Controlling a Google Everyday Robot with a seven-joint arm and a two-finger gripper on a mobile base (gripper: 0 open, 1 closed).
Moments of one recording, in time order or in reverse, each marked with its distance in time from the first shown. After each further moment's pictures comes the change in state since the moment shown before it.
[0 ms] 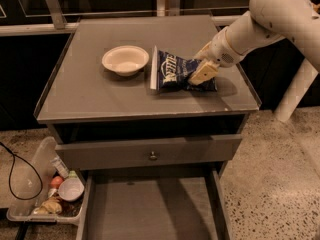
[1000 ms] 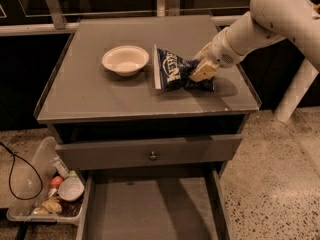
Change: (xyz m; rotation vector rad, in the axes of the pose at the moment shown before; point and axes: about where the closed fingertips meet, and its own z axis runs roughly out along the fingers) arm 0.000 0.003 -0.002 -0.005 -0.006 0.003
